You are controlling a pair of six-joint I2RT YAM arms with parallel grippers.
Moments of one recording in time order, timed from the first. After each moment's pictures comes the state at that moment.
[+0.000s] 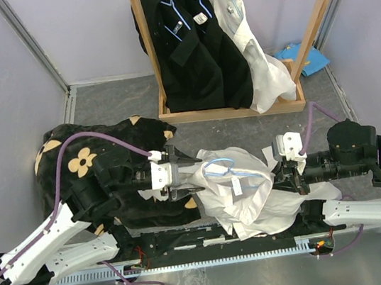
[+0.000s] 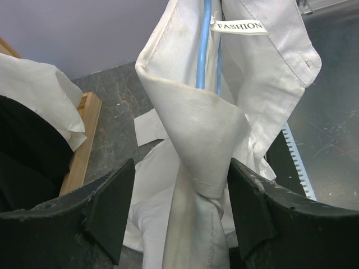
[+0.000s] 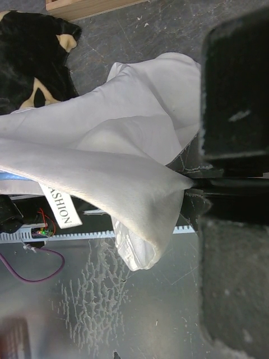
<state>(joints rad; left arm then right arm) -1.00 0.82 1.06 -0.41 0.58 0.40 1.16 0.75 1.39 -1.04 -0.26 -0.09</state>
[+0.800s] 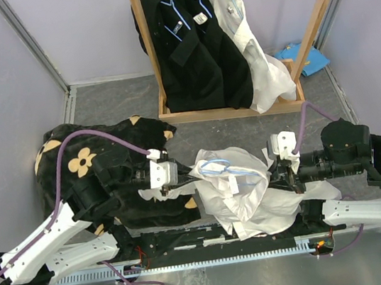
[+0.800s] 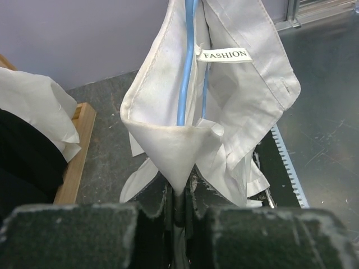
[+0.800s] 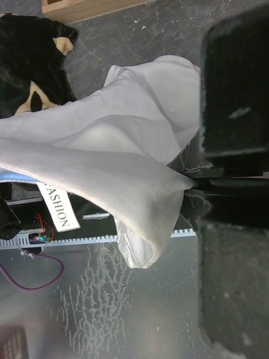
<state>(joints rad) -1.00 0.83 1.06 -0.37 0.61 0.37 1.16 0.77 1.38 -1.03 -0.25 -0.09</state>
